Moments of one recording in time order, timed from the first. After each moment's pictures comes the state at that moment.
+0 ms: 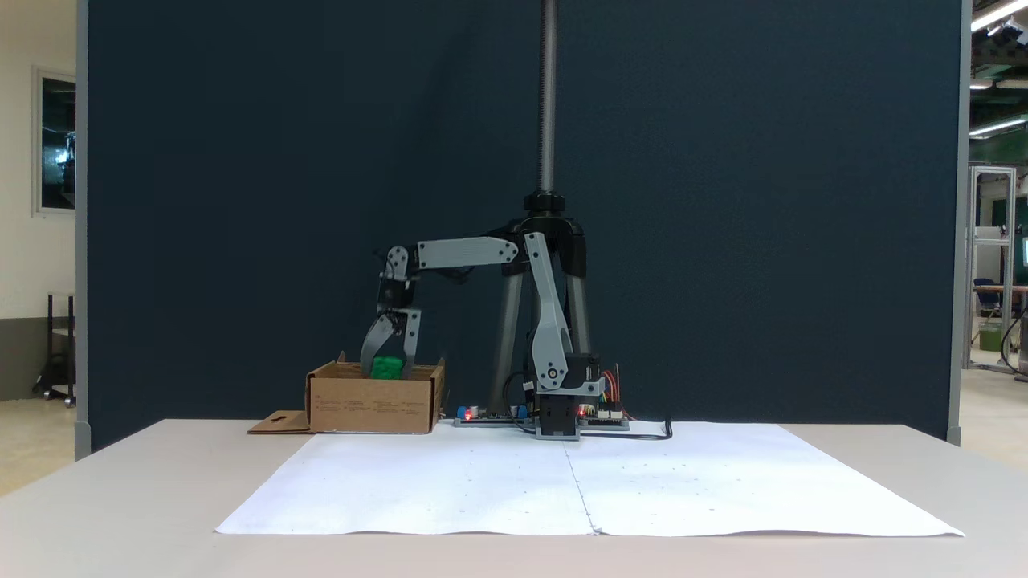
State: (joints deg) arm 104.6 75.5 78.3 47.9 -26.0
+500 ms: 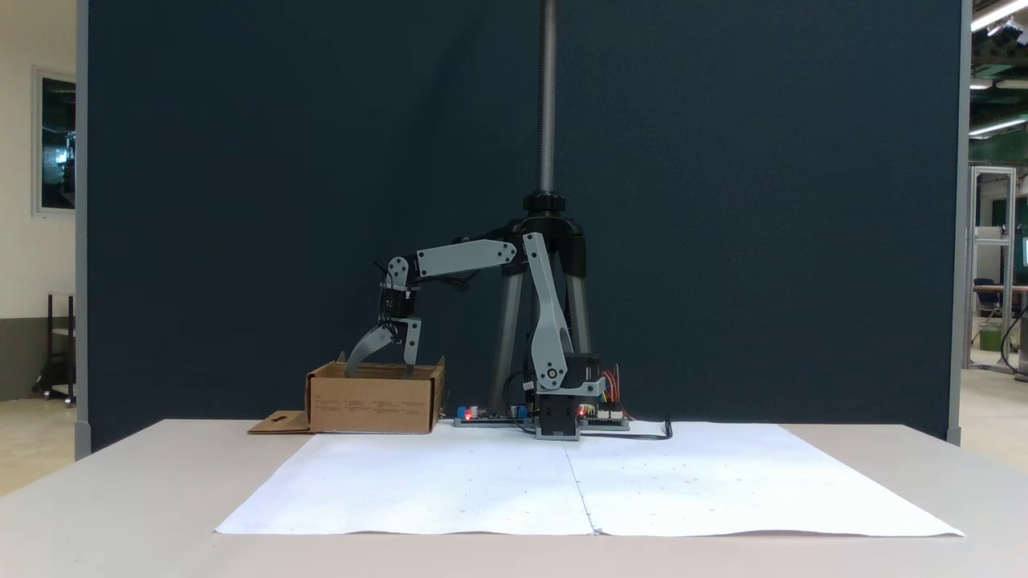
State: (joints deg) arm 105.8 75.3 82.5 43.3 -26.1
